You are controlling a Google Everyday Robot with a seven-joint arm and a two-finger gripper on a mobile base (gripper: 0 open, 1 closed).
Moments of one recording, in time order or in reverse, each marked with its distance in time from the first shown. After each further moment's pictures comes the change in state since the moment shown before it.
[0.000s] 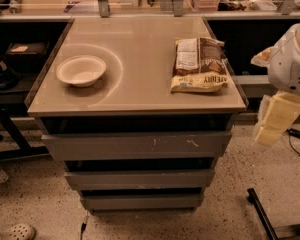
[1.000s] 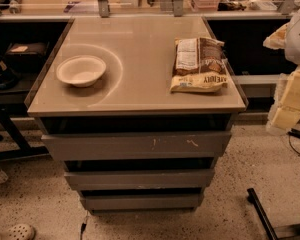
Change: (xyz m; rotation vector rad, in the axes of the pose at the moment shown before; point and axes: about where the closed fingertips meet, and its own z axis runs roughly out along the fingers) arm 0.000 -0.011 -0.039 -0.009 0.022 0.009
